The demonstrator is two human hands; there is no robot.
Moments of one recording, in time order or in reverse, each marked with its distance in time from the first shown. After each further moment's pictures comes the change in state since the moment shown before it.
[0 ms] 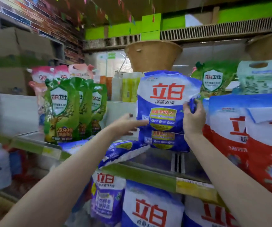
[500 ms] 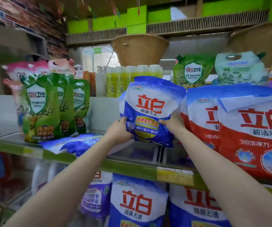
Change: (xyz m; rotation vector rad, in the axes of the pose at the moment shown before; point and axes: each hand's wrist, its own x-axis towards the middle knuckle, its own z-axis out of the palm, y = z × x) left_hand 0.002 -0.022 0.045 0.744 0.120 0.164; right_hand 0.004 0.024 -0.031 -0.475 -0.500 0.245
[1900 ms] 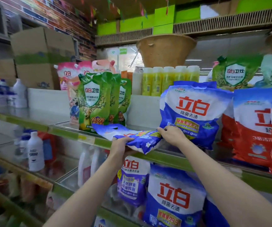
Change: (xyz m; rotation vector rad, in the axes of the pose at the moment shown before) left_hand -0.092 -0.111 -0.026 -1.389 0.223 -0.541; right_hand -0.057 -0.049 0.117 -0.385 -0.295 -0.066
